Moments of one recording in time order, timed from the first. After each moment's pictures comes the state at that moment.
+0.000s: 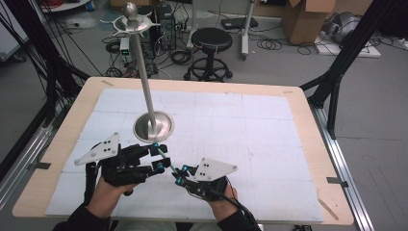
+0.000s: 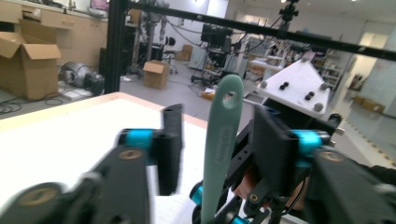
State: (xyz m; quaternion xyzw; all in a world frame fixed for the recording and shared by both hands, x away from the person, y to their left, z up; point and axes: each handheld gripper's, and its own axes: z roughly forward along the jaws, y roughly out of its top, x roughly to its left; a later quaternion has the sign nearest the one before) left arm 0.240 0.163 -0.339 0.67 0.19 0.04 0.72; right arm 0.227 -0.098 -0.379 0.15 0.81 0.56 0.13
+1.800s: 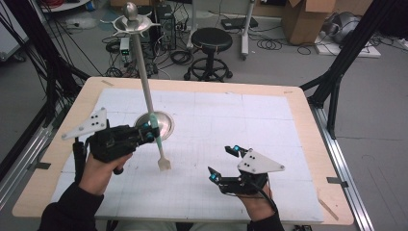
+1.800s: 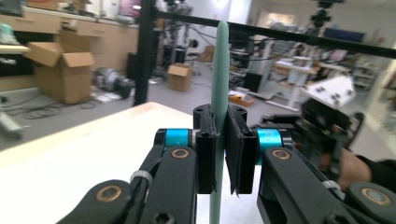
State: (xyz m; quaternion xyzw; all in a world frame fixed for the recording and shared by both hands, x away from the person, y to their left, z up) left arm 0.275 0.182 -0.293 0.68 0.21 0.10 0.69; right arm 0.229 -0.185 -0.361 0.25 0.77 0.54 0.23
